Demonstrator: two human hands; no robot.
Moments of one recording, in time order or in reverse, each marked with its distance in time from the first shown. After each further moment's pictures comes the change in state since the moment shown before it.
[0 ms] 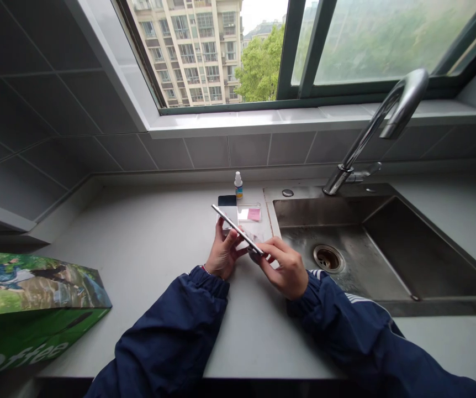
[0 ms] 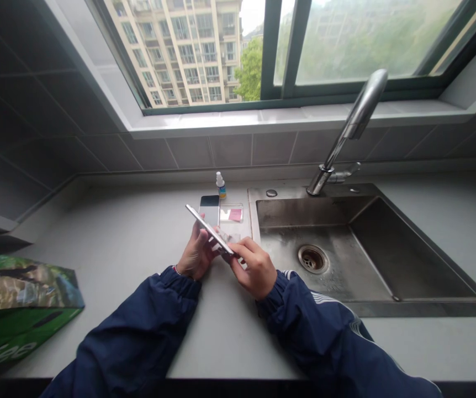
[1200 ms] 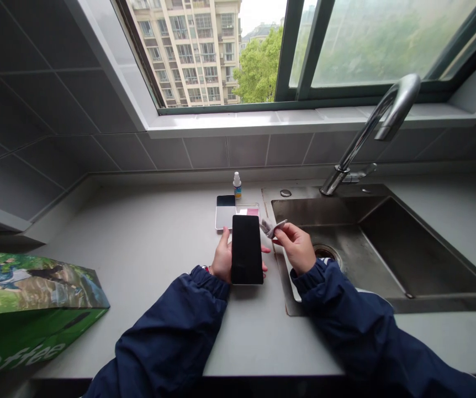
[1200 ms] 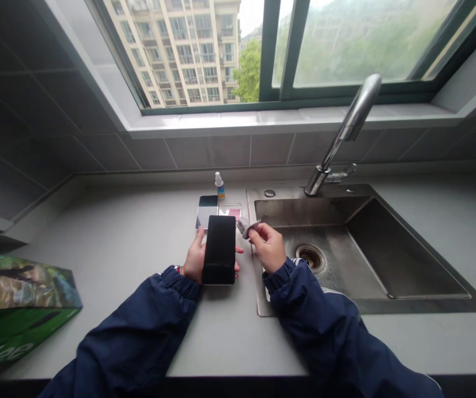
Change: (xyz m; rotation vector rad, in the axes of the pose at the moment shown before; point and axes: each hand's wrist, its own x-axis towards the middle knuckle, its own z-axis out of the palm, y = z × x) left_hand -0.003 -0.002 -0.001 -0.069 -0.382 -0.544; right_hand 0.021 0.035 -0.017 0.400 0.182 0.556
